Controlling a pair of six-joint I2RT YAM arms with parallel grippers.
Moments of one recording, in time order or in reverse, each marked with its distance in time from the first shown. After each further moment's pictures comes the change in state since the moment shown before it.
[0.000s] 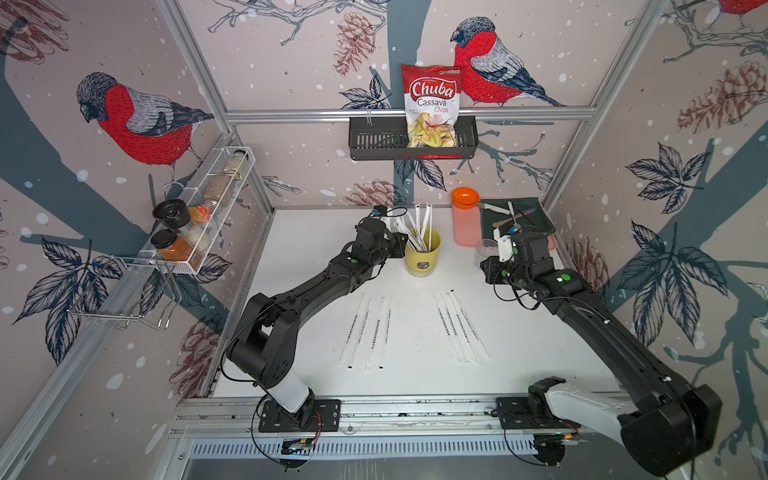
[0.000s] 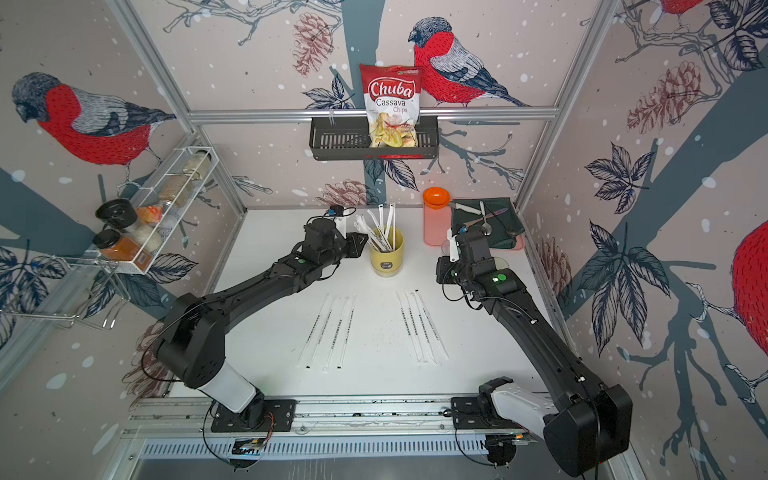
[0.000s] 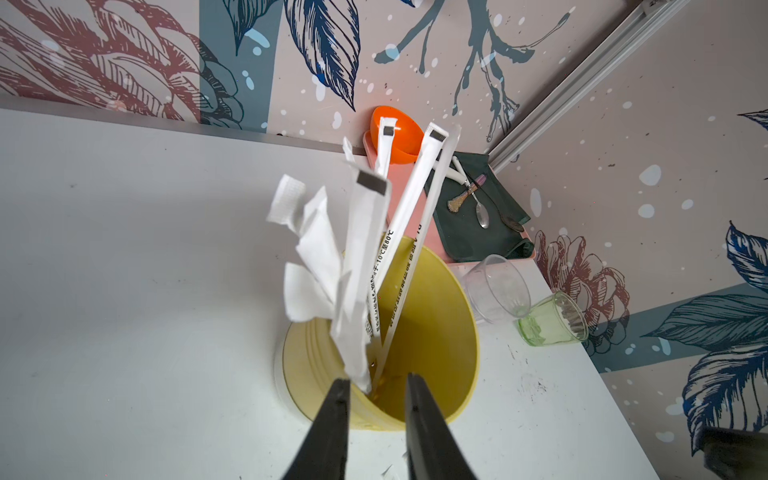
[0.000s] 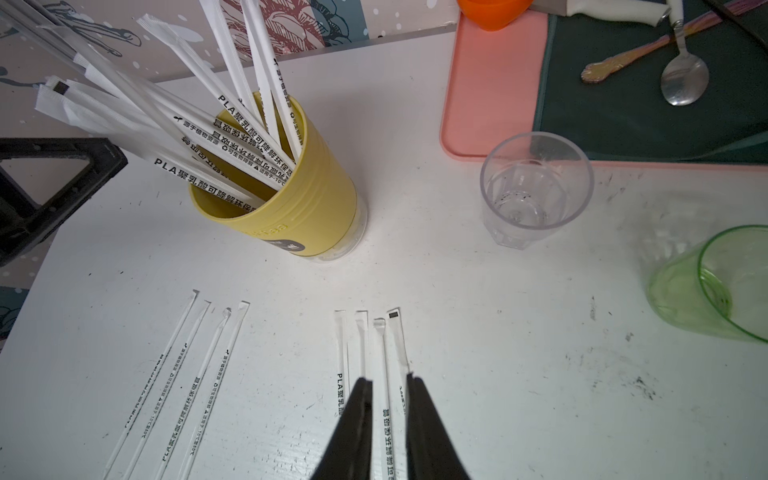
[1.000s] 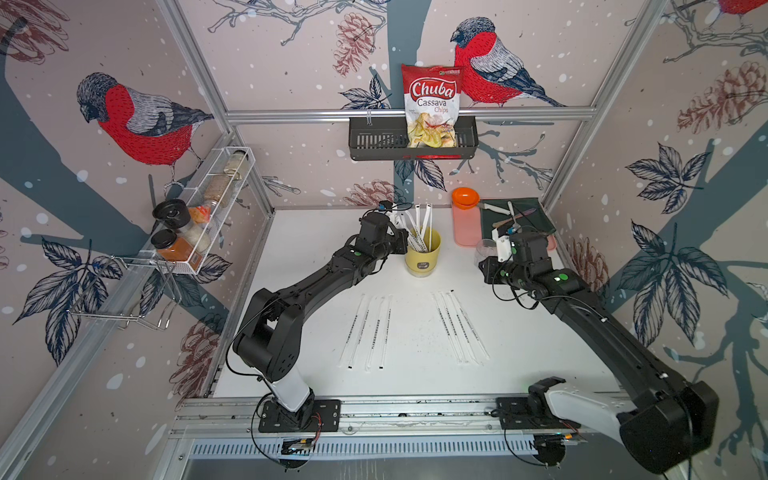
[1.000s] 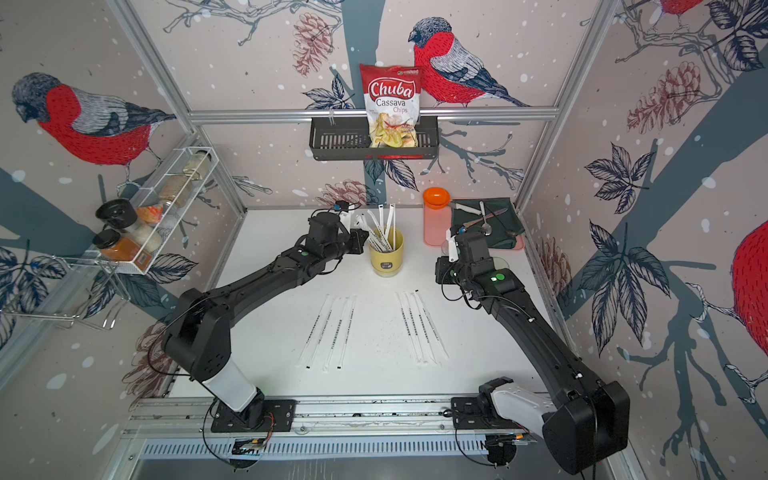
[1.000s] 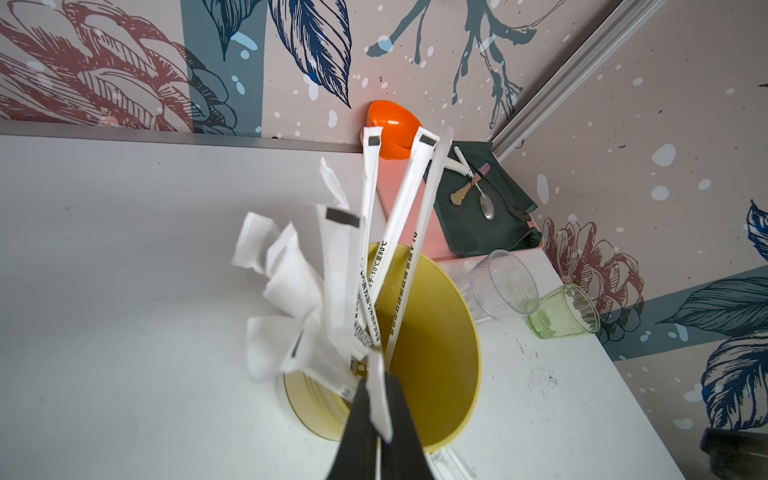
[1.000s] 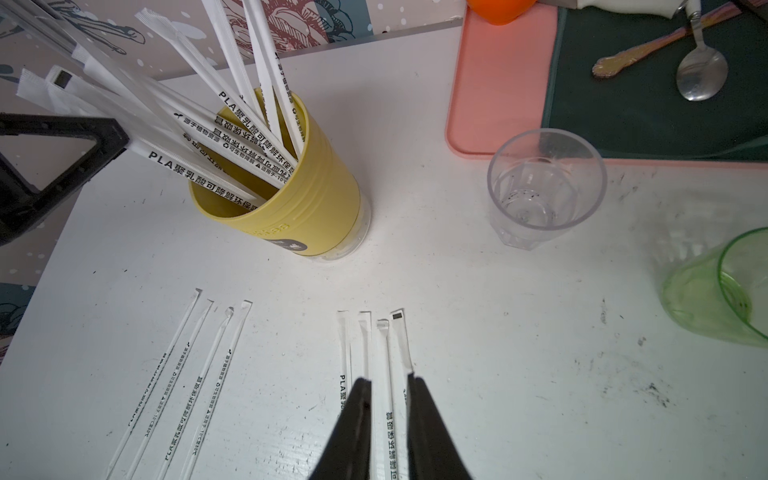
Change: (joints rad) left arm 0.000 0.032 0.097 -0.088 0.016 0.067; right arm -0.003 0.012 -0.009 0.021 -0.019 0.000
